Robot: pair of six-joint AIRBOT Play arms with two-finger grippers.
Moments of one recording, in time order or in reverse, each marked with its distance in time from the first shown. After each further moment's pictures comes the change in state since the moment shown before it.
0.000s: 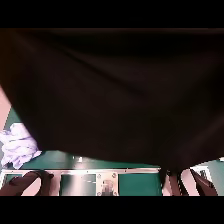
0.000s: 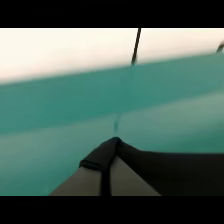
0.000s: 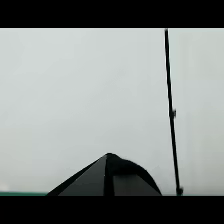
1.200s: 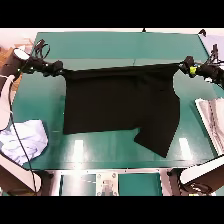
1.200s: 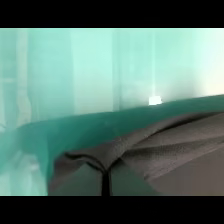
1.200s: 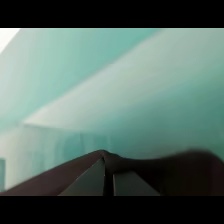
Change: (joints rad) left arm 0.100 -0.914 -0.036 -0.256 0.206 0.143; right arm 0.184 -1.077 0.109 -0.085 -0.011 0.098
